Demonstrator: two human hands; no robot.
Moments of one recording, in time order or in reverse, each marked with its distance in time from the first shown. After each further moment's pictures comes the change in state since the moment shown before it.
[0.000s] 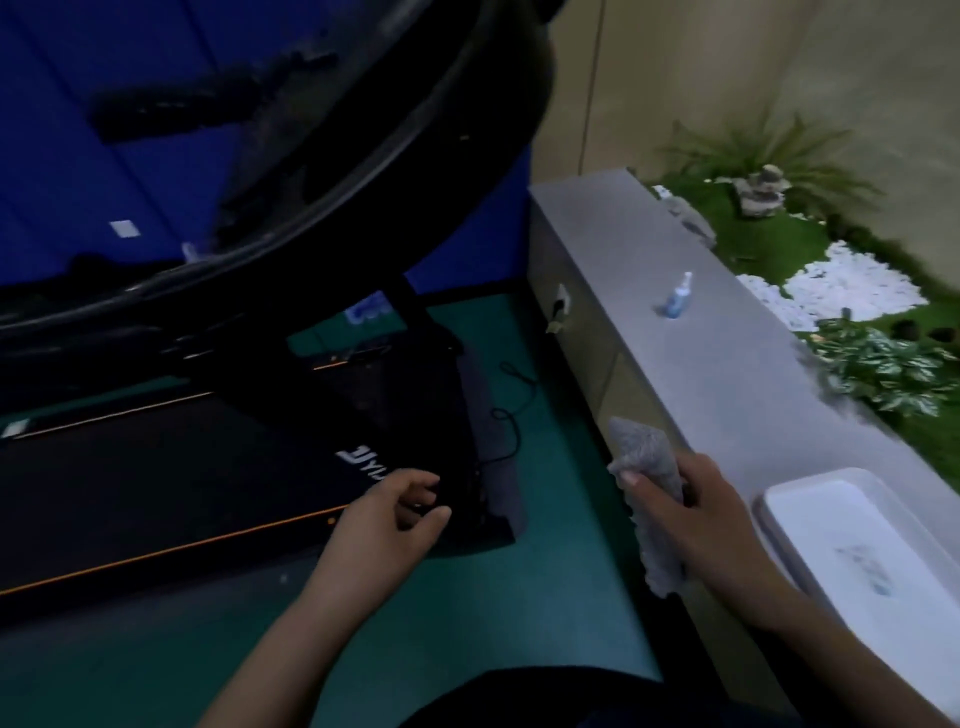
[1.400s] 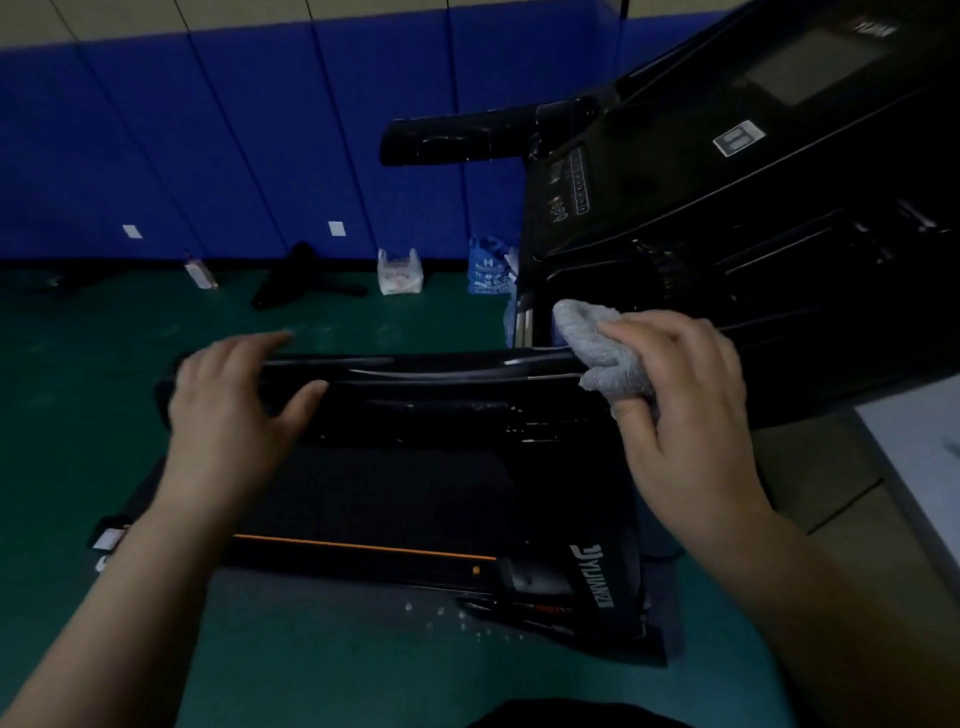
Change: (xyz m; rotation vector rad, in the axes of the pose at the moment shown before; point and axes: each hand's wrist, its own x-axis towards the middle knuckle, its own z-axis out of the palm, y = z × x) left_hand 0.077 -0.158 -0.367 0.599 0.838 0.043; right_hand 0.141 -0.215 0.298 -0.313 0.105 -0.841
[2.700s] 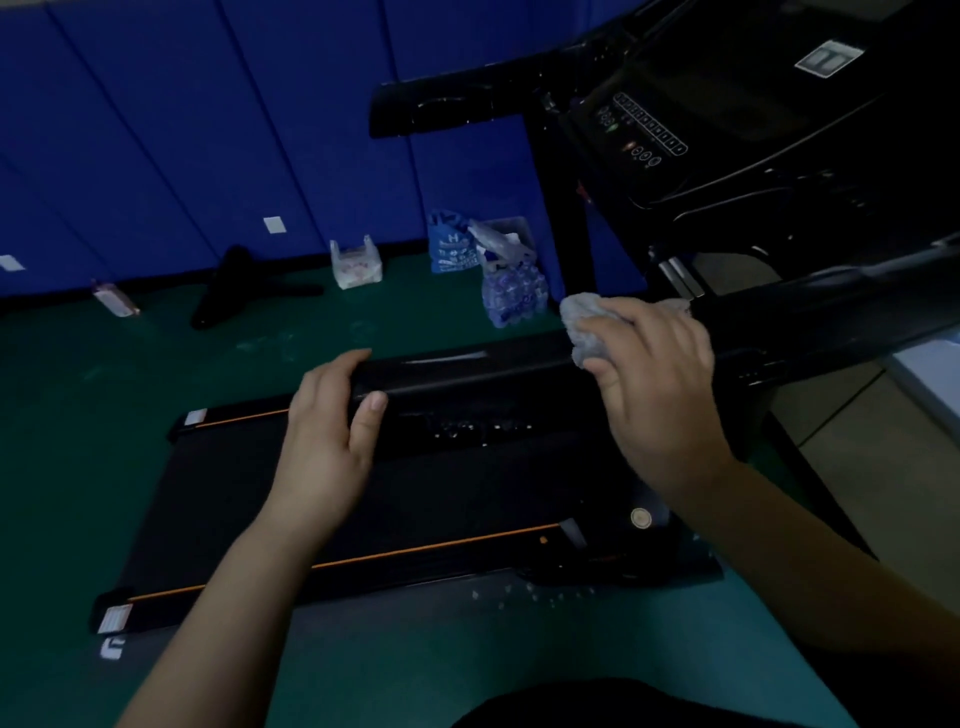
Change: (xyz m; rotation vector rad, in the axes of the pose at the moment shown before) left_hand 0.047 -0.185 0.029 -0.518 -0.316 0.182; right_hand 0.013 -0.133 0.190 -0.370 0.003 0.075
